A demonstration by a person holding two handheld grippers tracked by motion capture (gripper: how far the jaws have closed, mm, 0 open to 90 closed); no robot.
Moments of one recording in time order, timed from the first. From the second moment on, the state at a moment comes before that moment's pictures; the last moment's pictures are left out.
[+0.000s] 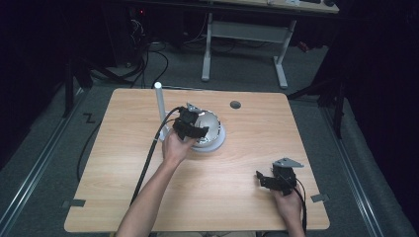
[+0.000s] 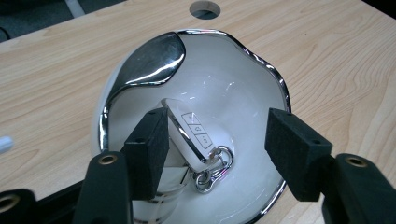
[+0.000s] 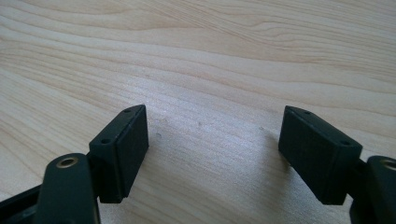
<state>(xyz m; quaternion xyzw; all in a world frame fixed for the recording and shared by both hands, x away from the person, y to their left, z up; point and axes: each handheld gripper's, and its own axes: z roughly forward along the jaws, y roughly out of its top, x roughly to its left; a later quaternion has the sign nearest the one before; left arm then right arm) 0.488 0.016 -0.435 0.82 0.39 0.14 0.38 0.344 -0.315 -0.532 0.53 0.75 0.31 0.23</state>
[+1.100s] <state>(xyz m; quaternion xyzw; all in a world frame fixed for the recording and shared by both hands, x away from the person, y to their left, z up) 0.458 0.057 -0.419 0.80 0.40 0.16 0.41 0.344 -0.315 -0.532 0.53 0.75 0.31 0.23</state>
